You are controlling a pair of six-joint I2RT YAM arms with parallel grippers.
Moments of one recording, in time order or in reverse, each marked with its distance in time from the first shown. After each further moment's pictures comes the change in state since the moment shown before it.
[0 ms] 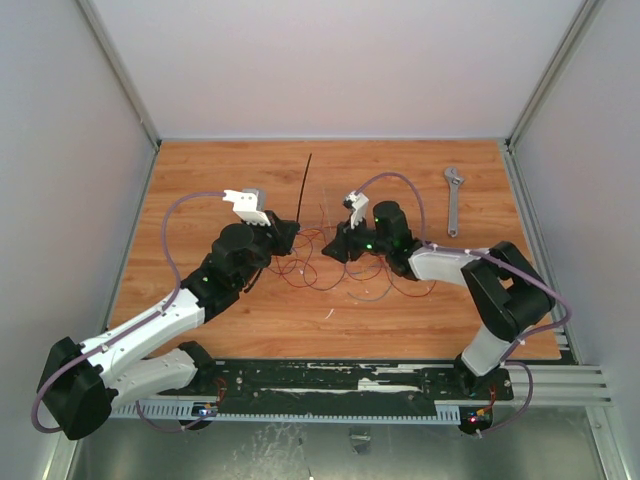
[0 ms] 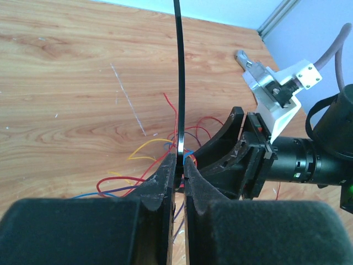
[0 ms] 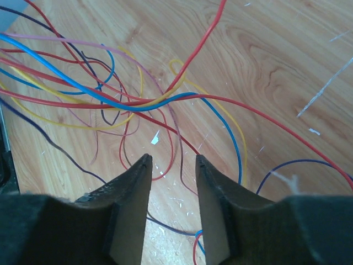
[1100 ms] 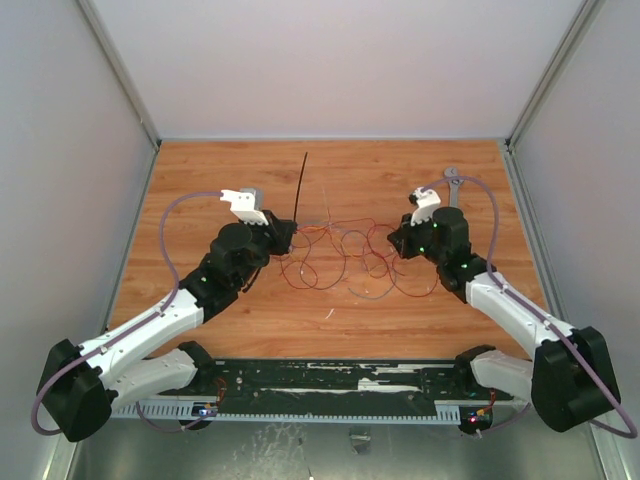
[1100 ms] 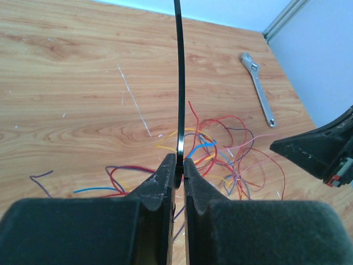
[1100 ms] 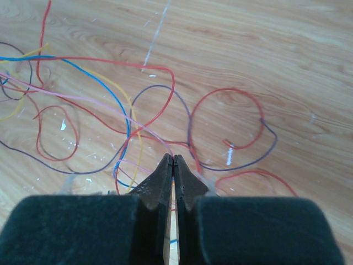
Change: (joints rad) left arm 0.012 -0.009 0.000 -0.011 -0.008 0.000; right arm -0.209 -0.513 -0.178 -0.369 0.294 -0.059
